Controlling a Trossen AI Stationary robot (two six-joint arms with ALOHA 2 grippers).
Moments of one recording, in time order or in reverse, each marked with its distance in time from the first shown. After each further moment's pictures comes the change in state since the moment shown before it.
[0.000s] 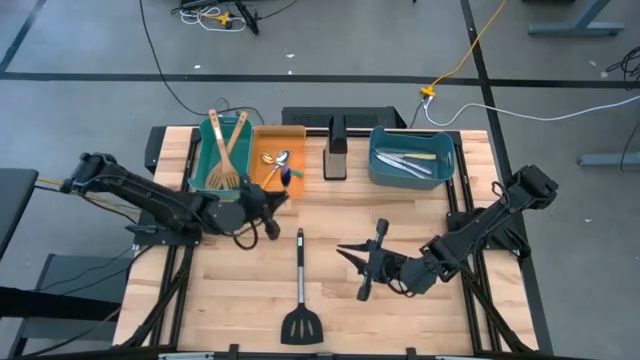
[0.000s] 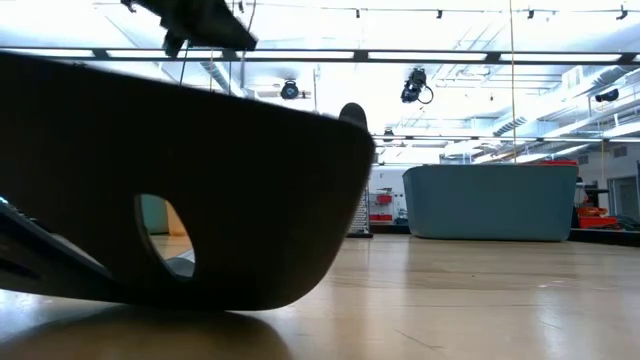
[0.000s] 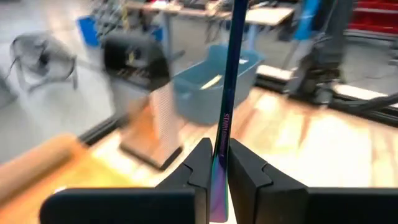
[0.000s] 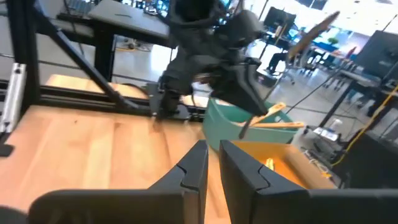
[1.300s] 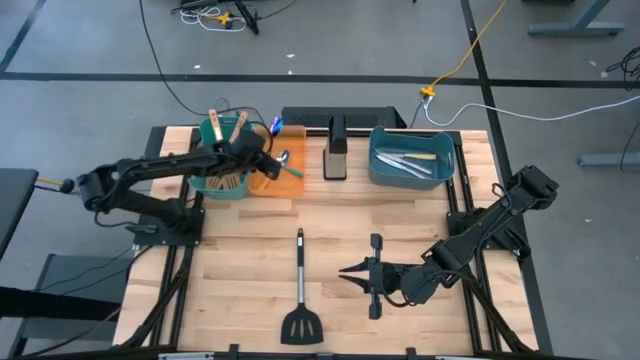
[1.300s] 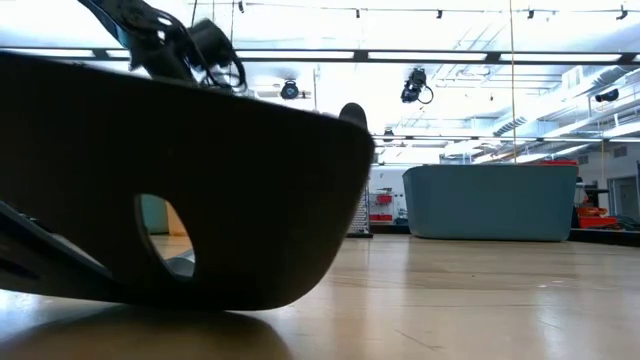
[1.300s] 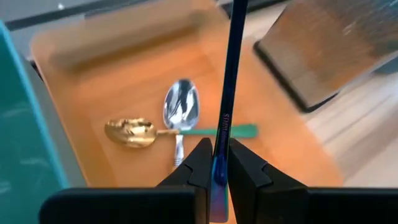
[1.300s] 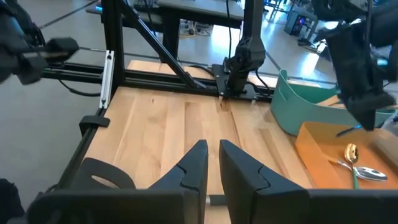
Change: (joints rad) left arm 0.818 0.129 -0.005 -0.297 0.615 -0.168; right arm 0.047 0.000 0.000 -0.124 -0.234 0.195
